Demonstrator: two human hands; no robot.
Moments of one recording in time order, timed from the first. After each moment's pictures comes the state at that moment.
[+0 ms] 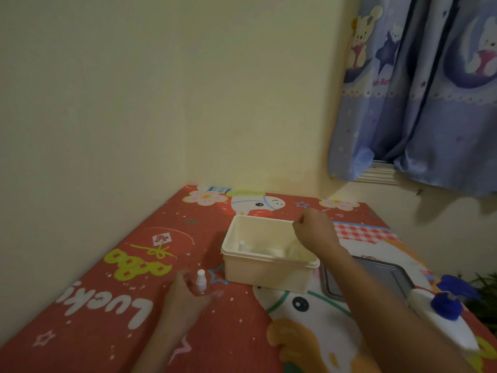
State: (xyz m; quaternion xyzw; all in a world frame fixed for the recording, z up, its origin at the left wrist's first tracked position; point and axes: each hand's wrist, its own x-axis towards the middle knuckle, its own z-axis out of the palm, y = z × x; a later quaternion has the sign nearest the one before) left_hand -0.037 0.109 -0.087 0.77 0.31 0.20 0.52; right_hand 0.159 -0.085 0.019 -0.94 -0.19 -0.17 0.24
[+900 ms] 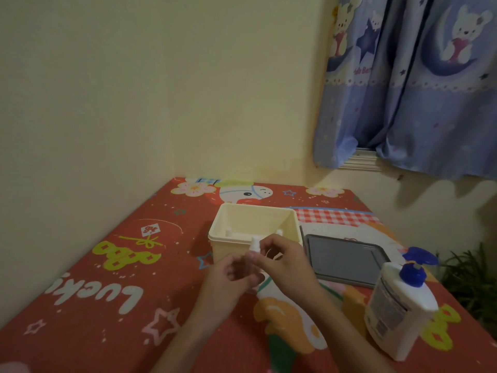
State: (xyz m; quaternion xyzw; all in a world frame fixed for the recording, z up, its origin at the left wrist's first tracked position) left_hand -0.038 0.019 -0.047 0.70 0.07 0.19 0.68; right_hand 0.029 -0.109 -0.010 -0.79 -0.31 -0.04 0.52
